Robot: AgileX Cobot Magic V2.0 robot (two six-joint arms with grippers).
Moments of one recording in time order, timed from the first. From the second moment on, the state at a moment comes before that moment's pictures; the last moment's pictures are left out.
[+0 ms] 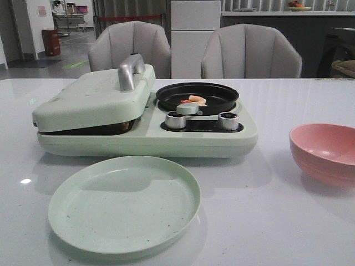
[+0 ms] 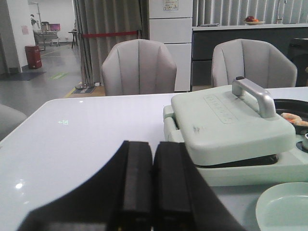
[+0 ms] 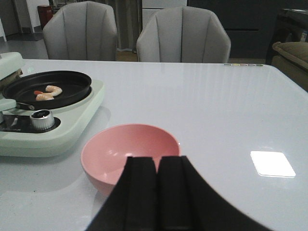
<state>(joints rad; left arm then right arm) -0.10 0.00 0.00 0.00 0.04 0.00 0.01 -0.01 0.03 0.01 0.12 0.03</state>
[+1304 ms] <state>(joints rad) -0.10 0.00 0.00 0.00 0.04 0.00 -0.03 -0.01 0.03 0.05 0.08 -0.01</state>
